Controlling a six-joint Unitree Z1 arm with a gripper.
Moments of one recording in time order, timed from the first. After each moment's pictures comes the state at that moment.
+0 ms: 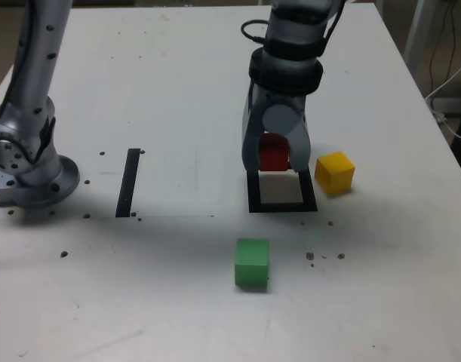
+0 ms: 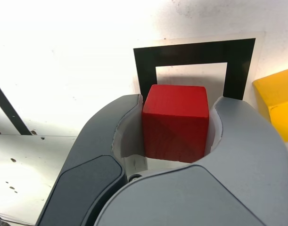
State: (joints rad) arm -0.01 2.07 -1.57 1.25 -0.04 0.04
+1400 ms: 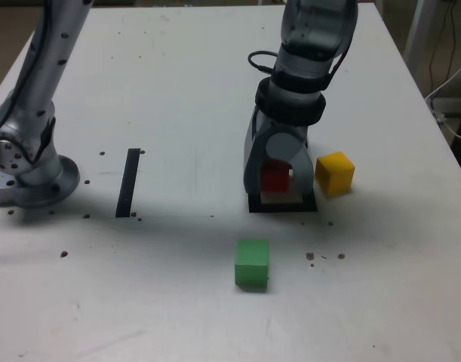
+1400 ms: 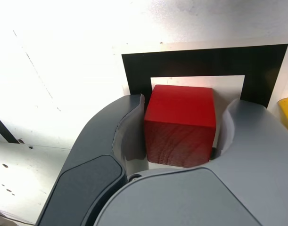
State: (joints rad) arm -0.01 2.15 -1.54 1.19 -0.07 0.05
